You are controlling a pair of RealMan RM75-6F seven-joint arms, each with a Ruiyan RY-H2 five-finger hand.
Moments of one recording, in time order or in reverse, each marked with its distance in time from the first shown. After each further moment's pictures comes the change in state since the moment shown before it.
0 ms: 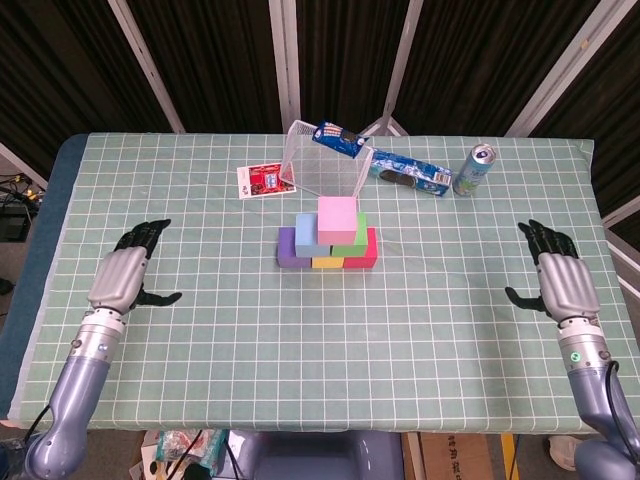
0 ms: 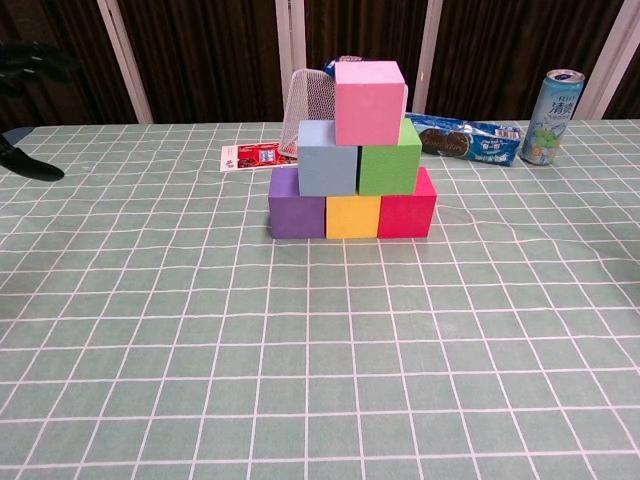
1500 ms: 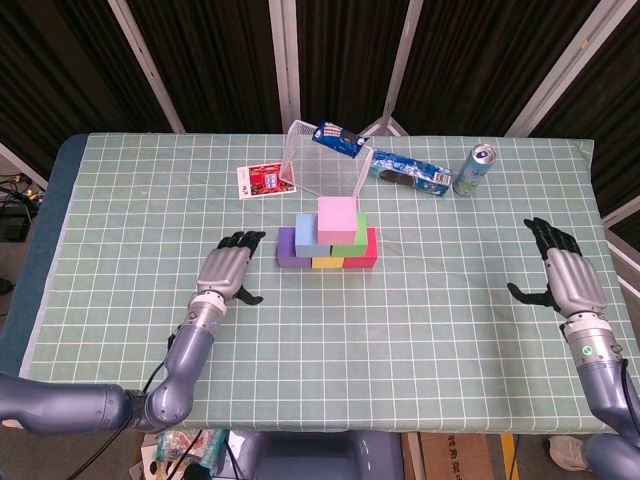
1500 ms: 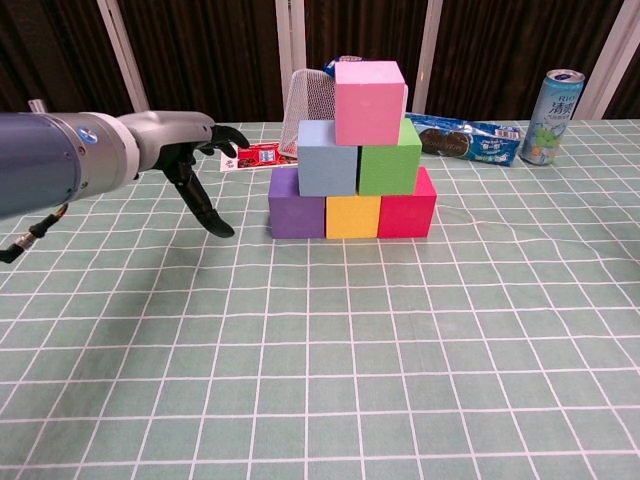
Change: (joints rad) left arm -0.371 -0.368 -0.075 0.271 -0.406 -0.066 0.289; right arm -0.054 0.025 0.093 0.035 -0.022 -0.131 0.130
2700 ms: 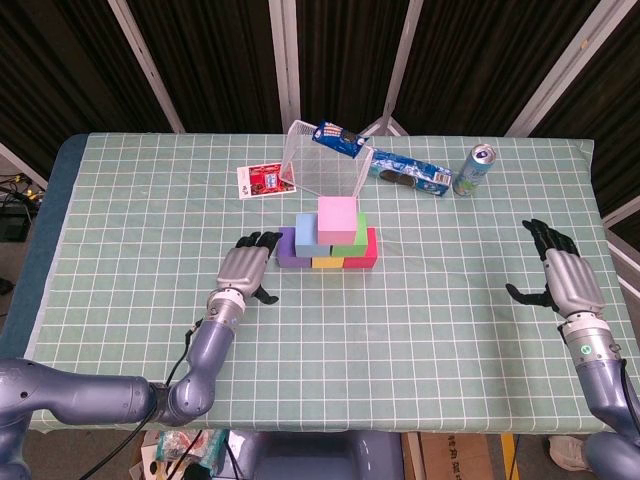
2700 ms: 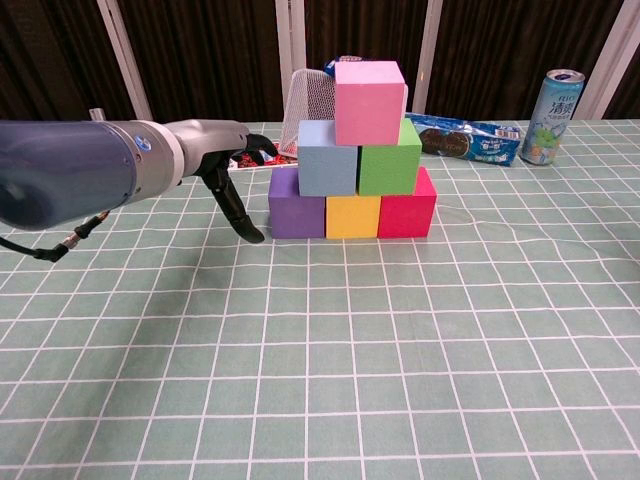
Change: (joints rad) left arm -0.089 -0.073 -0.005 0.089 -0.056 -0.014 0.017; right arm -0.012 -0.008 0.019 0.009 0.001 -0.027 0.006
